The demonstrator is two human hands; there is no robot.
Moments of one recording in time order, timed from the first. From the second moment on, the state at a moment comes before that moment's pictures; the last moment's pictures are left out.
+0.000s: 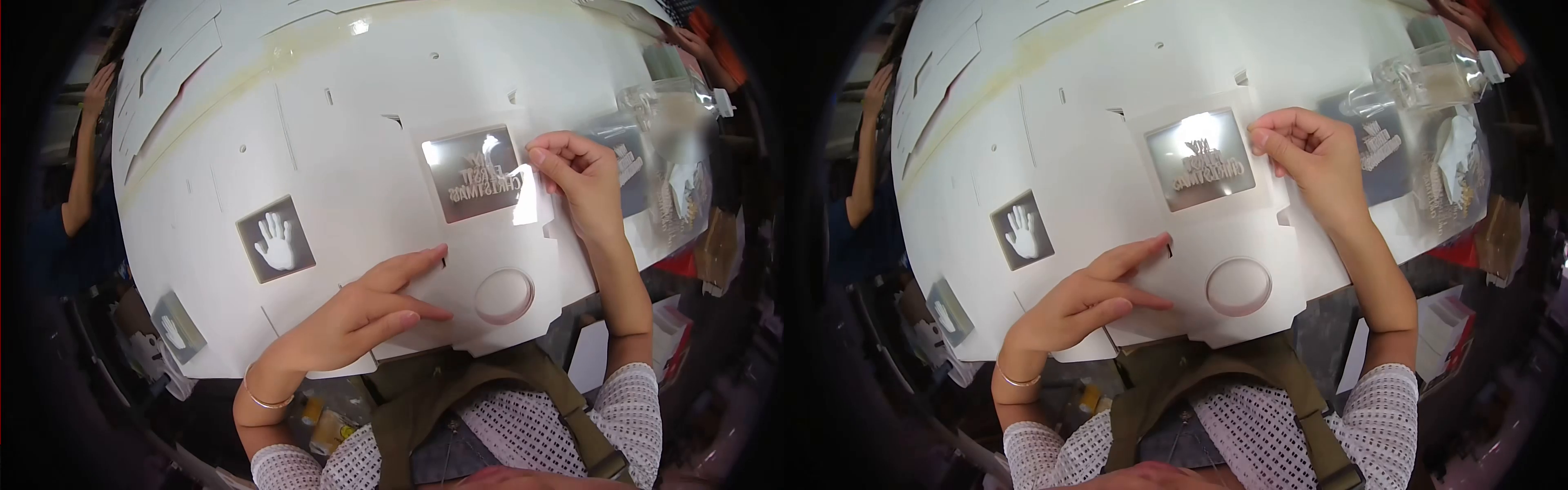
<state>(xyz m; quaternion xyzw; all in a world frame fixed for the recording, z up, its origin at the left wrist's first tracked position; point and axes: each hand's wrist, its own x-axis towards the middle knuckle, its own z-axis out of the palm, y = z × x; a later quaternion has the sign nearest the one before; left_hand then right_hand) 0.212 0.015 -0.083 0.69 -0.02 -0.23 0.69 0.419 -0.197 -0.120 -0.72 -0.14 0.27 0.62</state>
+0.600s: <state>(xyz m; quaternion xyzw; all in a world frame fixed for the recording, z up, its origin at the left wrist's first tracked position) 0.222 0.007 -0.077 0.75 -0.02 -0.23 0.62 0.413 -0.193 -0.120 -0.74 -0.15 0.24 0.61</state>
